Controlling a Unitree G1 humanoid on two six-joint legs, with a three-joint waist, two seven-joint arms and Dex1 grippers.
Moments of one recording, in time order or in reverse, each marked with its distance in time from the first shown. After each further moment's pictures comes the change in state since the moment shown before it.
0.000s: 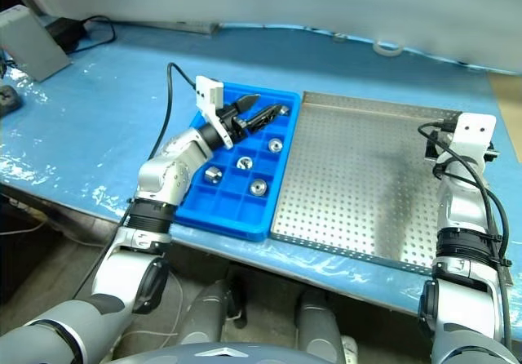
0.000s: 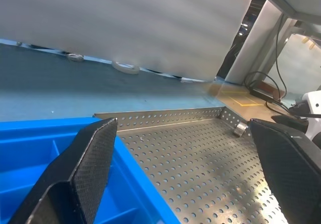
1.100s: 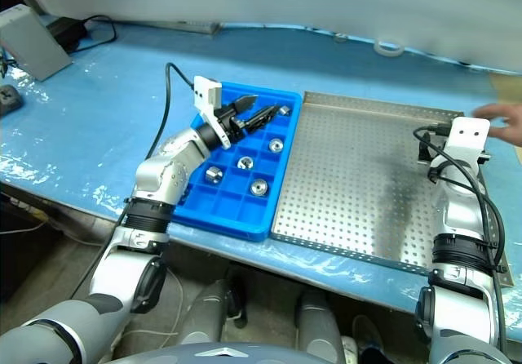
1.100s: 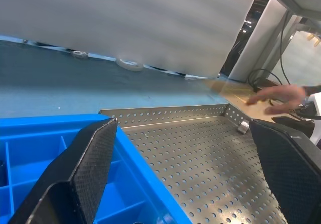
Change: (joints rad) left arm 0.000 0.013 0.000 -0.001 0.000 0.012 0.005; right arm 0.039 0.016 0.005 -0.030 -0.009 0.009 0.023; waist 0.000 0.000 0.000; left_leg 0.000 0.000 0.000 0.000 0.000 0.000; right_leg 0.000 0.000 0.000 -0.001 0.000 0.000
